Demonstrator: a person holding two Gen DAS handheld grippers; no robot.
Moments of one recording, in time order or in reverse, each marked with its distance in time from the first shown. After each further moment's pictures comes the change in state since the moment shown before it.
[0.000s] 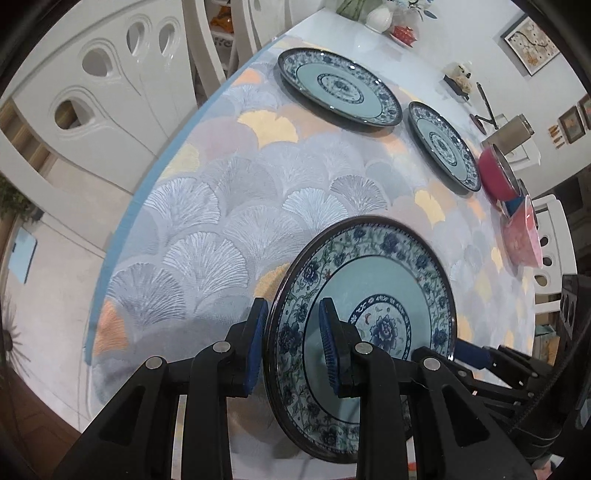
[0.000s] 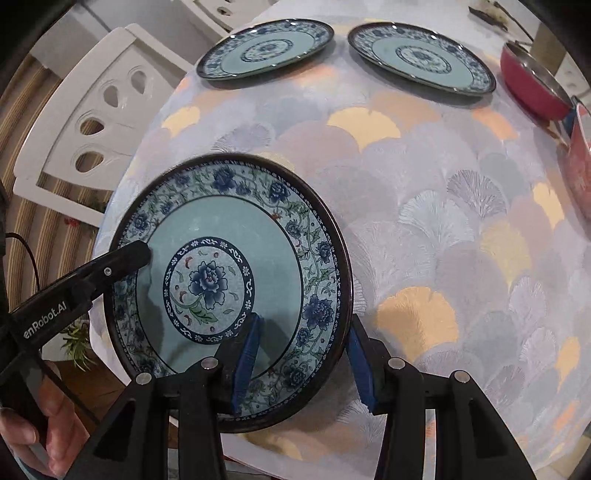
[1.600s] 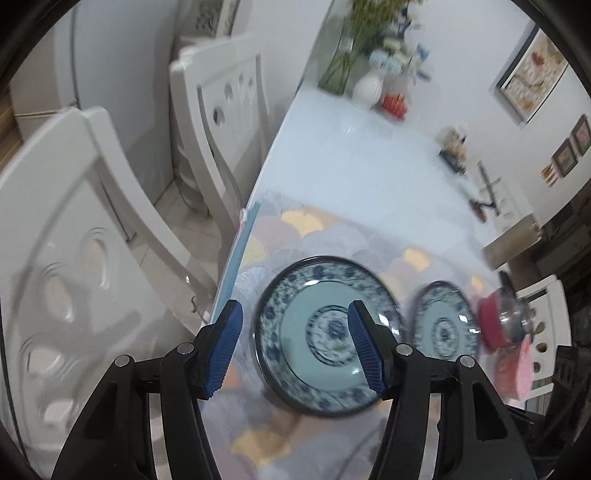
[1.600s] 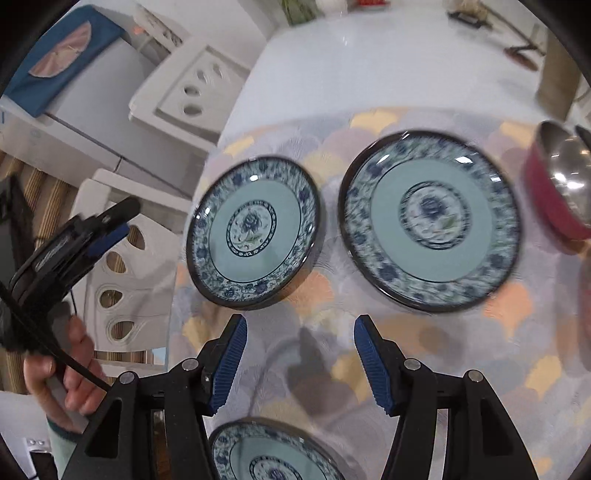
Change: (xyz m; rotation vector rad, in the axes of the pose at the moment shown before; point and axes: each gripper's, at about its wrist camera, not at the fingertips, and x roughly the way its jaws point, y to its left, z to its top) left arm 0.014 -0.015 0.258 0.103 -0.186 -0.024; right arm -0.032 -0.040 0.188 0.178 -0.118 0.162
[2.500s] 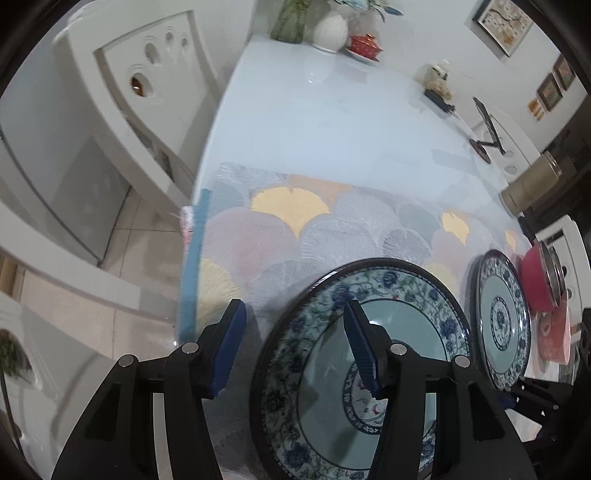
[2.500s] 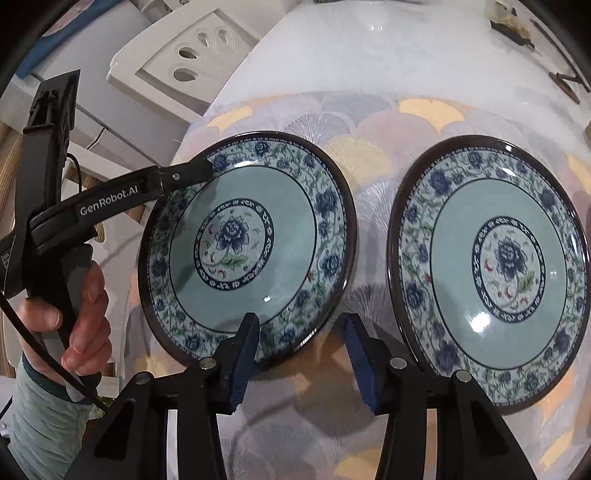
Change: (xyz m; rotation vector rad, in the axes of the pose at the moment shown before) left arm 0.103 0.000 0.027 0.217 0.125 -0.071; right arm 0.077 0.016 0.033 -0.110 0.023 -0.073
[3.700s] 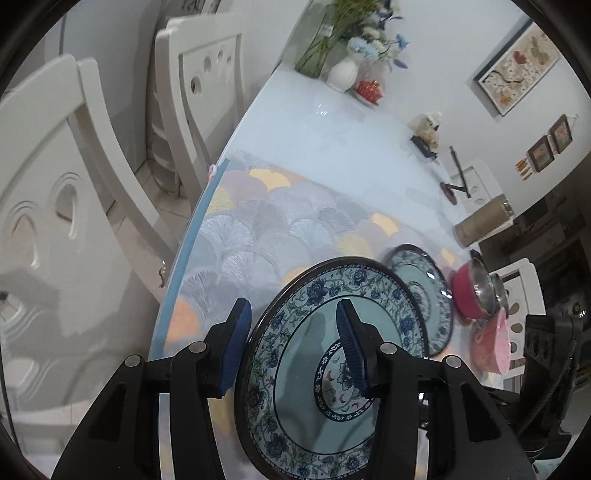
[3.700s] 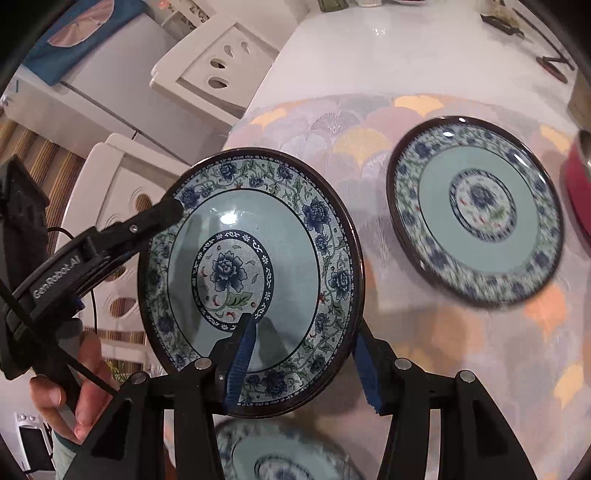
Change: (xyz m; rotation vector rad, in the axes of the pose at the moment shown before) left arm -0.119 -0.034 -0.085 -0.221 -0.129 -0.069; right arm -0.057 0.017 -0.046 0.033 -0.009 0.106
